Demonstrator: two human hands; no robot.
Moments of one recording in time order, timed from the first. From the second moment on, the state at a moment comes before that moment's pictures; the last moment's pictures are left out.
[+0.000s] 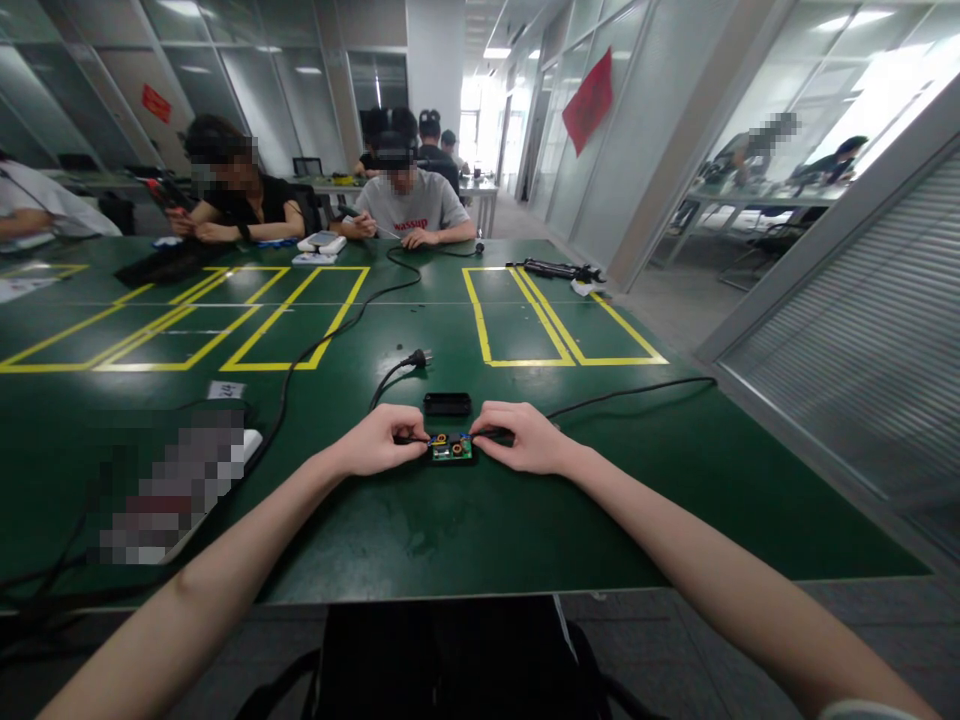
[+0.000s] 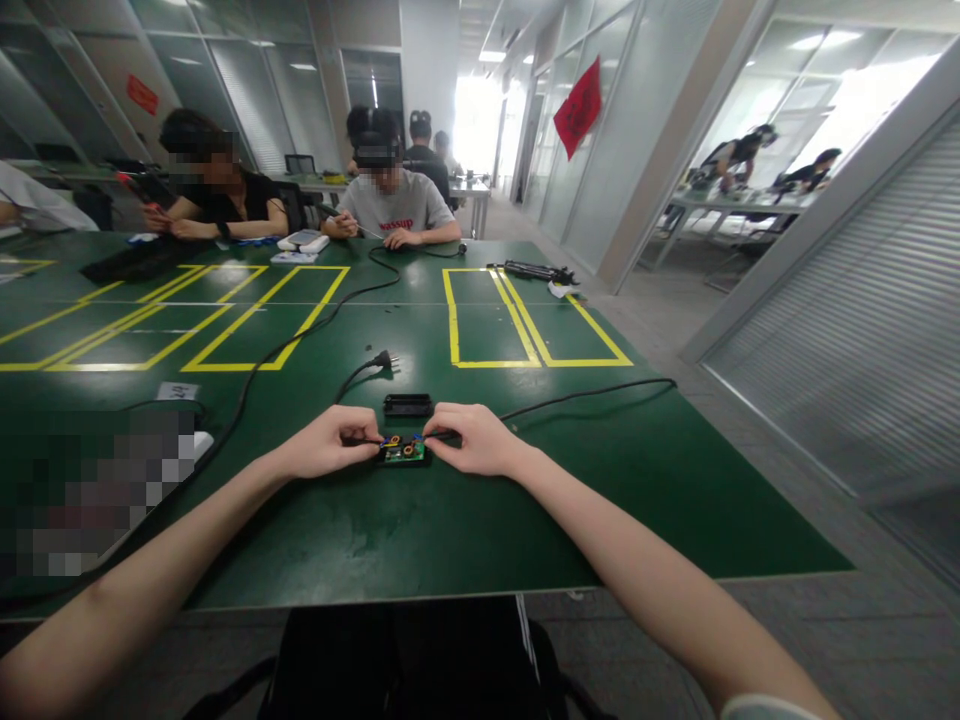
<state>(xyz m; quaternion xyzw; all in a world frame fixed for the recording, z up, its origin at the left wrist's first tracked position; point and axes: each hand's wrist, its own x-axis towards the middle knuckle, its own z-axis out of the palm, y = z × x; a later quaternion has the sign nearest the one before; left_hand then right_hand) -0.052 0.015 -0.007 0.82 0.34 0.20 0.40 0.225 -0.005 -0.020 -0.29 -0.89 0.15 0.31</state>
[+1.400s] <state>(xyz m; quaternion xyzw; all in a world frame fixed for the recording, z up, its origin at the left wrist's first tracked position) -0.050 0.017 0.001 0.82 0.37 0.20 0.39 0.225 -0.003 -0.018 -0.35 -0.88 0.14 0.28</state>
